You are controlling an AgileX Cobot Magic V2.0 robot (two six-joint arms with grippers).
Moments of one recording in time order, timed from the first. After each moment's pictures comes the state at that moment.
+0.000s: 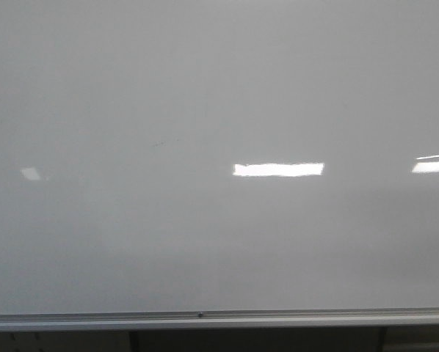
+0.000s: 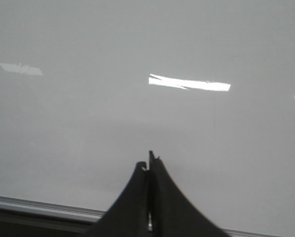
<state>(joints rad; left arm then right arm) 0.05 0.00 0.00 -0.05 0.14 0.01 0.06 -0.01 0.03 0.11 0.19 -0.13</state>
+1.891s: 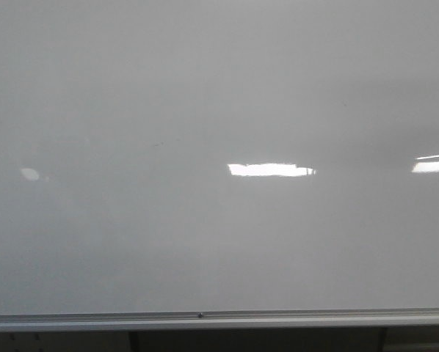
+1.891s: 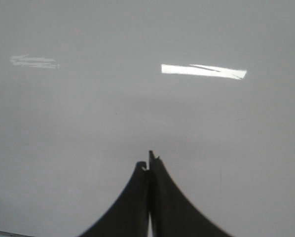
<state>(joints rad) 0.05 0.34 -0.37 0.03 0.25 0.01 0.06 0.39 -0.47 0.16 0.38 -0.13</state>
